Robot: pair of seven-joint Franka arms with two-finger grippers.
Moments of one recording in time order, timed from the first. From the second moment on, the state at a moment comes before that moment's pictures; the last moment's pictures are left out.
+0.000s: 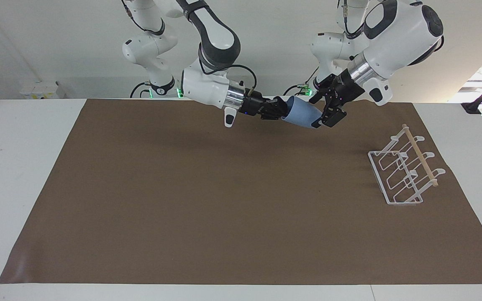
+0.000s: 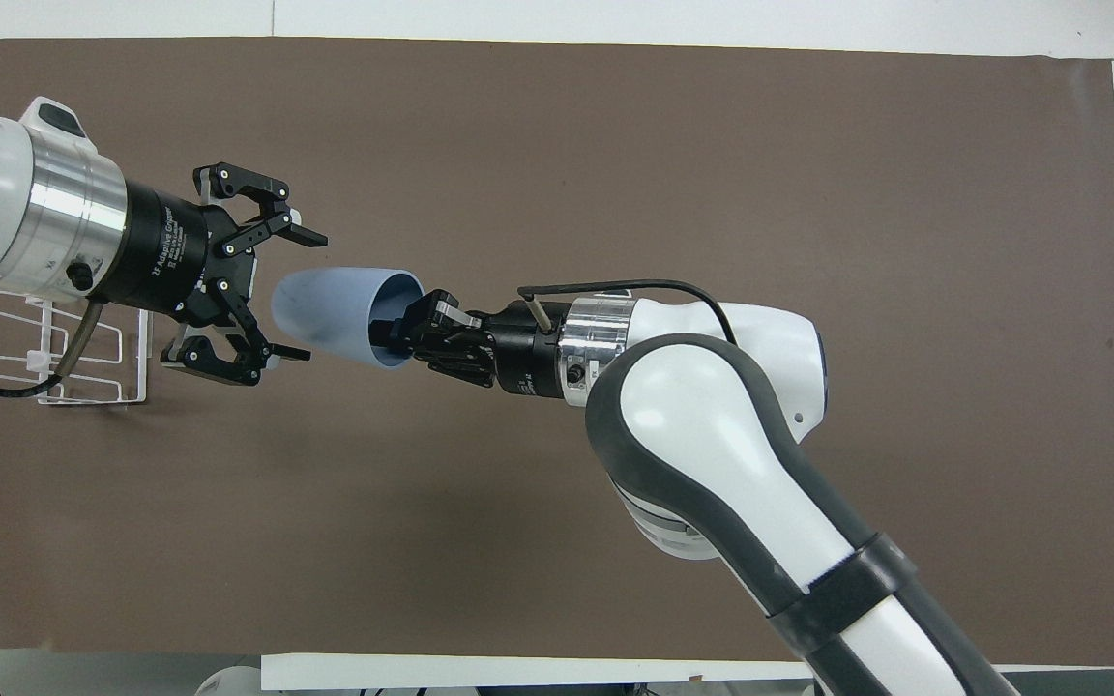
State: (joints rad) left arm -0.28 -0.05 -0.06 -1.74 -0.50 1.70 -1.65; right arm 0.74 0.11 -0.09 -1.96 1.66 2.38 -0.07
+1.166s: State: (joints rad) left arm -0.31 -0.07 -0.05 -1.79 -0.29 1.79 -1.60; right arm 0.74 0.11 -0.09 -1.96 1.66 2.41 -0.07
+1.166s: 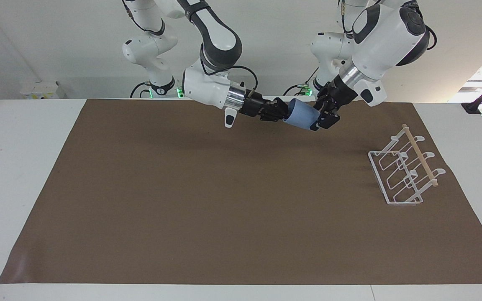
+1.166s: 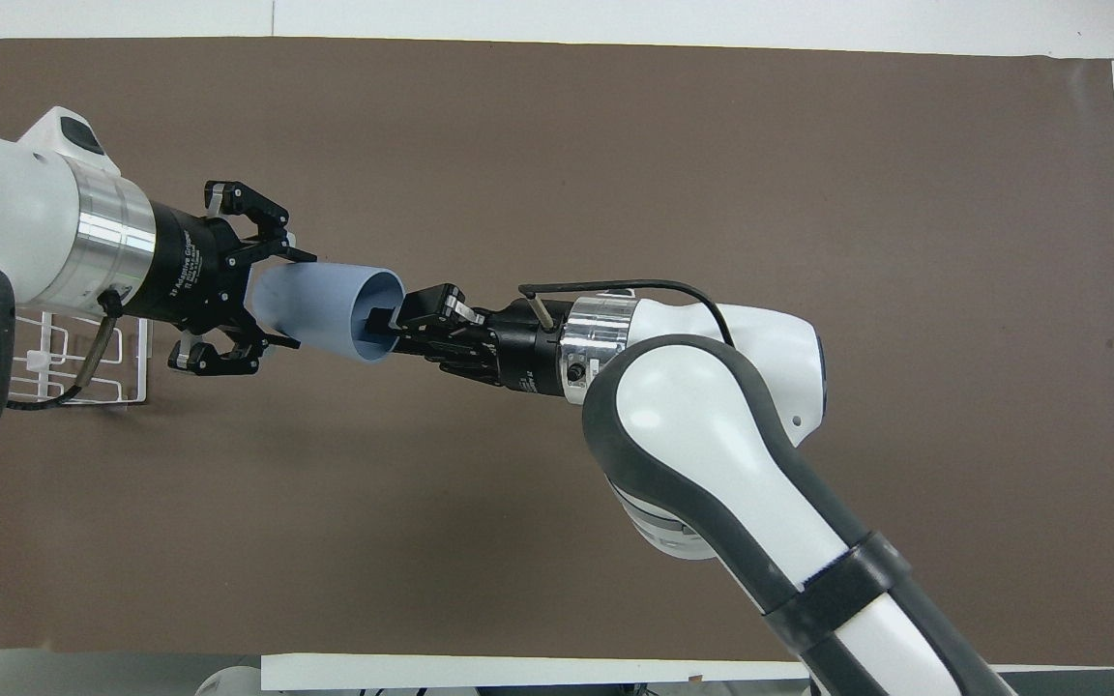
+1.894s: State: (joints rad) left arm -0.26 0.07 -0.05 -1.78 0.69 1.79 -1.51; right arm 0.26 0.09 -0.11 -1.95 0.99 1.91 -0.14
